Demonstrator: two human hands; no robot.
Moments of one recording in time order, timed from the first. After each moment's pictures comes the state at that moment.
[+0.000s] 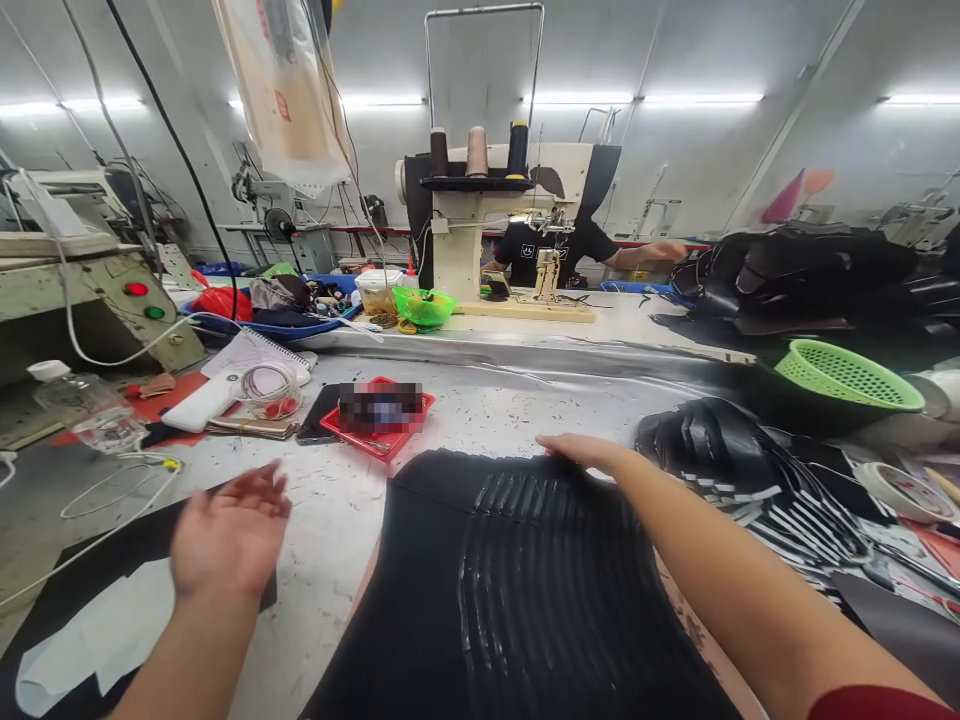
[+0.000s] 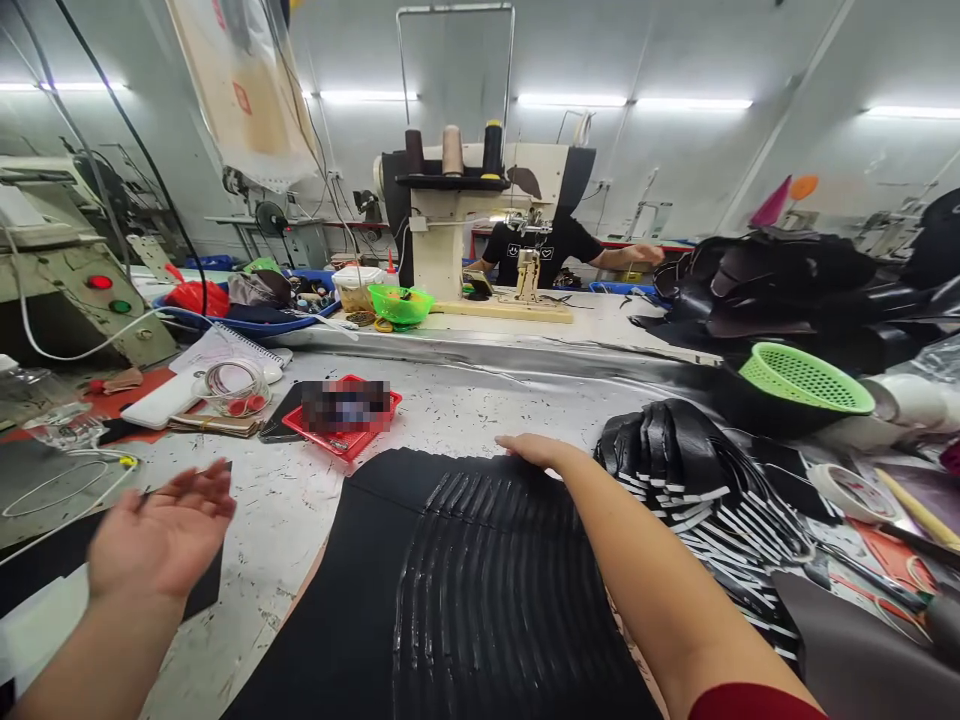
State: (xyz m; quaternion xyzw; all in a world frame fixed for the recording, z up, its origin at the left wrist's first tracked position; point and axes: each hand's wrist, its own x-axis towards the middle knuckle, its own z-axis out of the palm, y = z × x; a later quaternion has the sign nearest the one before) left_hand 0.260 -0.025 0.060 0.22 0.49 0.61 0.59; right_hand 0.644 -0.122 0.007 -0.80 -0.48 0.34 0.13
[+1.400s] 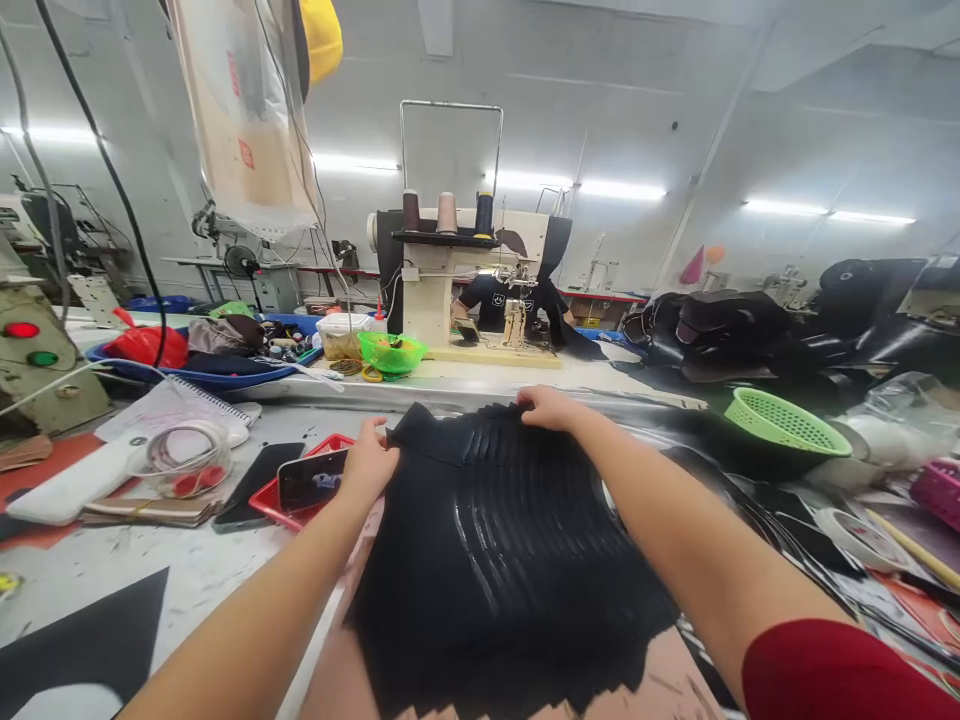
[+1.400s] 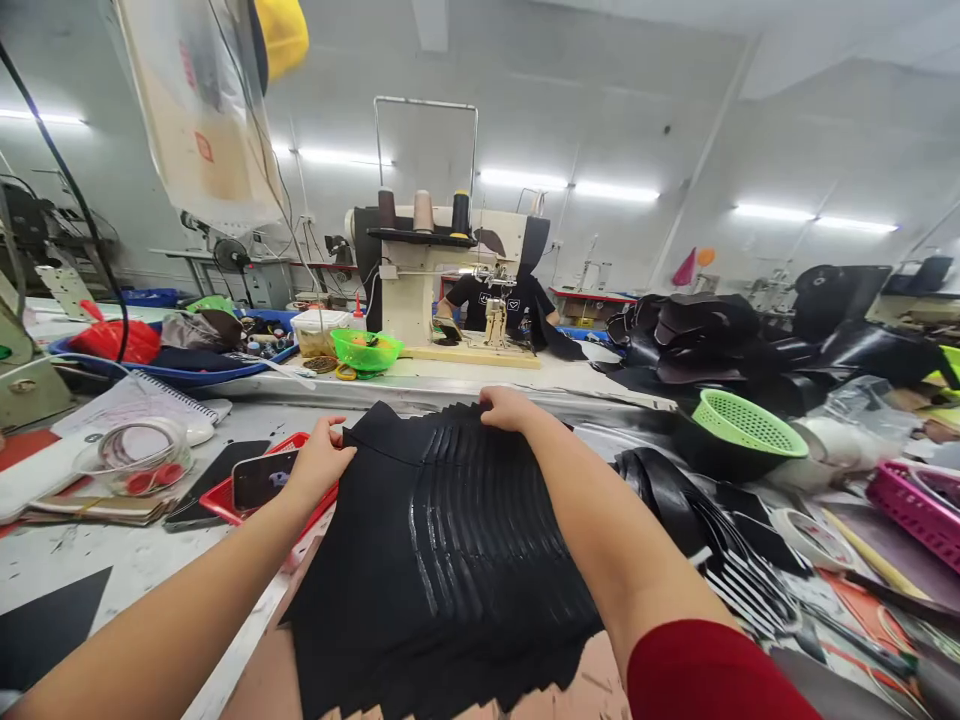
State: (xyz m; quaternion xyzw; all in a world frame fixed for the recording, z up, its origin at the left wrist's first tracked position) left_hand 0.431 0.079 0.042 0.75 0.49 0.34 0.29; right_hand 0.697 -0.033 0.094 -0.80 -0.59 0.04 0.10
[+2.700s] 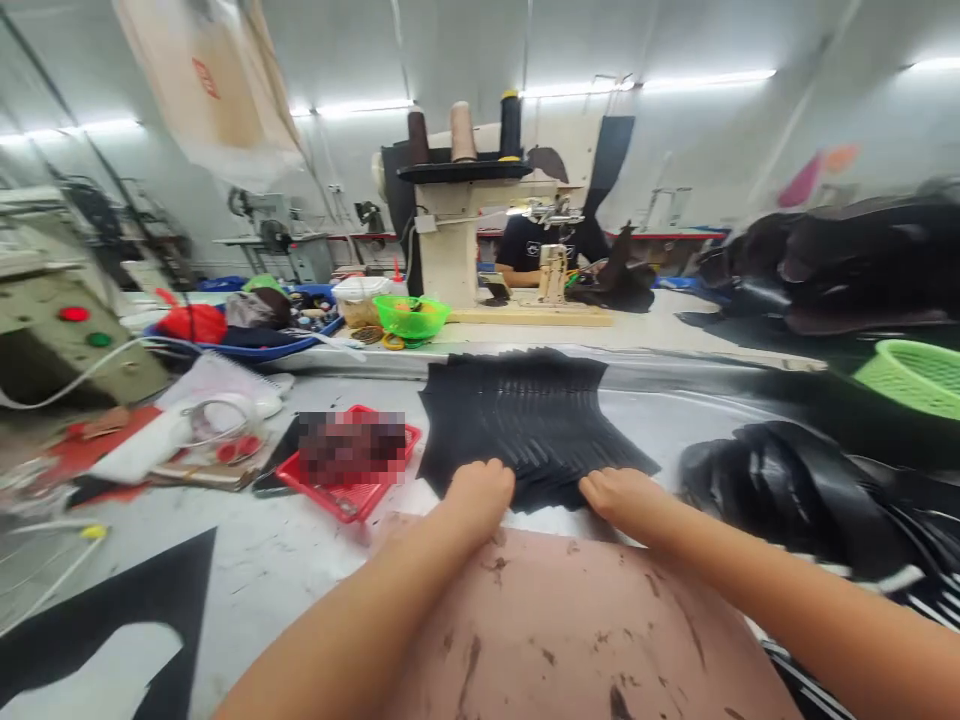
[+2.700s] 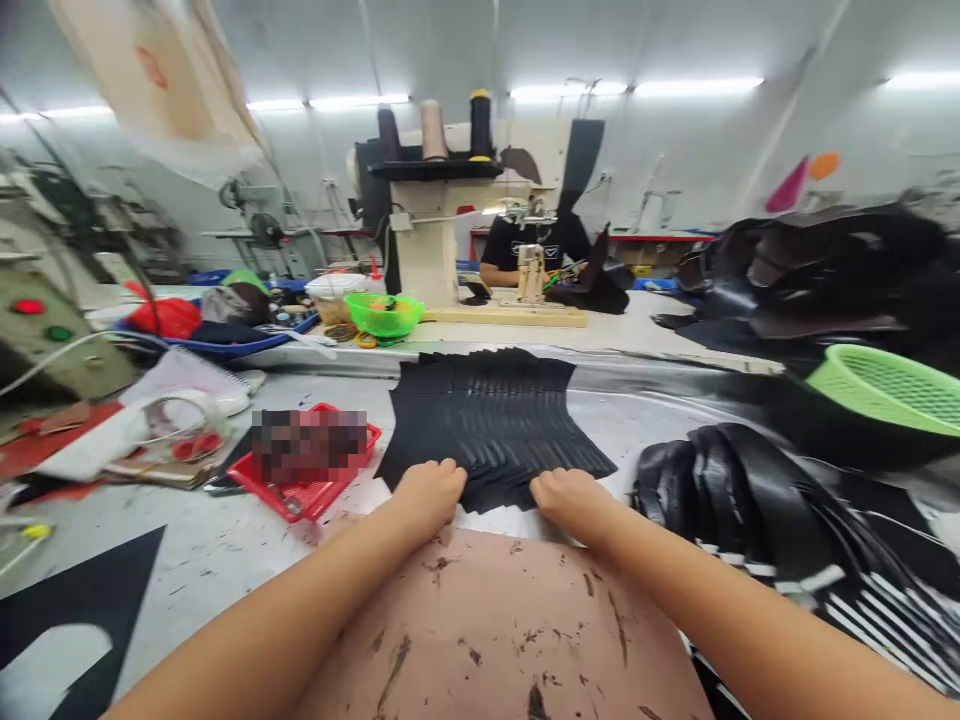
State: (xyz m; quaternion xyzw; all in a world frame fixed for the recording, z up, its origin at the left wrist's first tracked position) left_hand 0.497 -0.001 -0.009 0.97 0.23 -0.06 0.00; right_hand 0.672 -0.124 -0.023 -0.66 -0.73 -0.09 -0.12
